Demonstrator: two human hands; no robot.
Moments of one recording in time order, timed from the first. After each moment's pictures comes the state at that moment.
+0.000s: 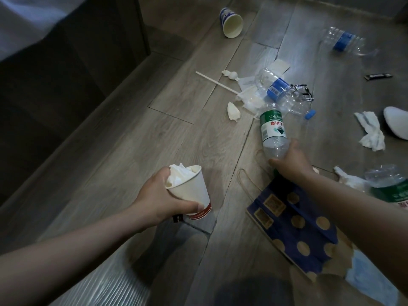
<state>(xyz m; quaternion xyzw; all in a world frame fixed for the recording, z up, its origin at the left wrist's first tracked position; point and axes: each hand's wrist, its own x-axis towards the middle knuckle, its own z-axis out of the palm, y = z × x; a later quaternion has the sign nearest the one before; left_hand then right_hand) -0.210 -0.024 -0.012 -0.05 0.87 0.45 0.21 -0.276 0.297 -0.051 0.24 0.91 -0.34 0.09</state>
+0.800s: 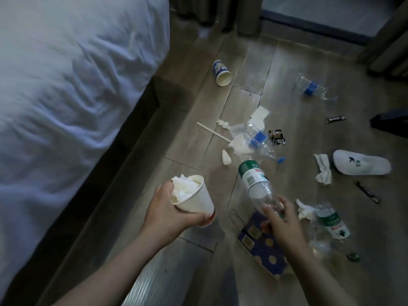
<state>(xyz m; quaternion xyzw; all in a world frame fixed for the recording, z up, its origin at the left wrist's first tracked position) -0.260 -0.033 0.226 -0.08 0.88 0.44 0.15 -0.205 0.219 0.195 0.37 0.72 -0.58 0.08</state>
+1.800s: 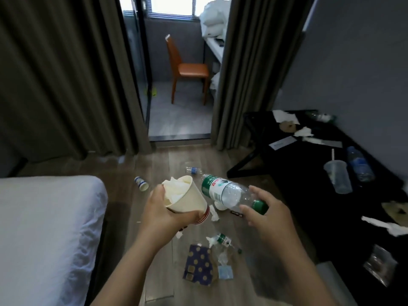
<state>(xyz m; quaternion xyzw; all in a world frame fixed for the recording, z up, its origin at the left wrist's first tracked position) -0.157 0.098 0.893 0.19 0.82 0.53 0.12 -0.010 0.273 0.912 0.37 0.79 -0.46 -0.18</state>
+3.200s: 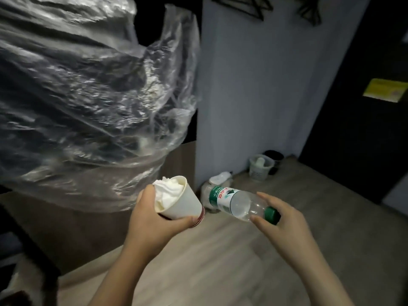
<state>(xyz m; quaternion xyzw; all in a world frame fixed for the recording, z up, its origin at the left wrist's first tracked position) 0.658 -0.009 0.978 0.80 0.23 0.31 0.46 0.774 -0.242 0.991 0.87 0.23 0.00 -0.44</state>
